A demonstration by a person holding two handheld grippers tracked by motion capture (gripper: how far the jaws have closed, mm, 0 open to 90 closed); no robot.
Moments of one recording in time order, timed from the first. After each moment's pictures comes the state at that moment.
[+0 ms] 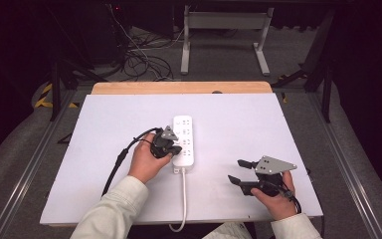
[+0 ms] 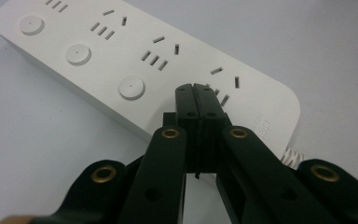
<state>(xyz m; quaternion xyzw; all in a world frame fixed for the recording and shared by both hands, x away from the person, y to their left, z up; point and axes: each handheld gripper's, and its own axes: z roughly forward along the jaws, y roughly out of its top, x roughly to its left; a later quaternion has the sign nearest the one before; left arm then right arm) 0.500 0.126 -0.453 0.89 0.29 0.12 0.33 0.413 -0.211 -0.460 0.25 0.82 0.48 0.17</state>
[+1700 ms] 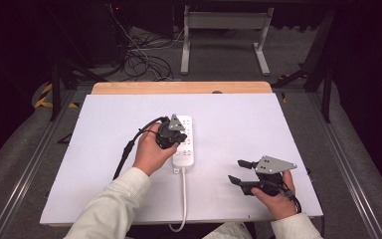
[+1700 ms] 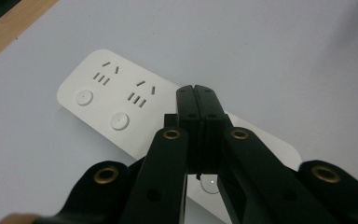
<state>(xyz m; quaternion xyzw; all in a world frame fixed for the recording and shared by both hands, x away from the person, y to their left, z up) 0.509 0.108 -0.418 0.89 0.27 0.18 0.33 0.415 -0.213 -0.461 0.25 0.82 0.48 0.17</state>
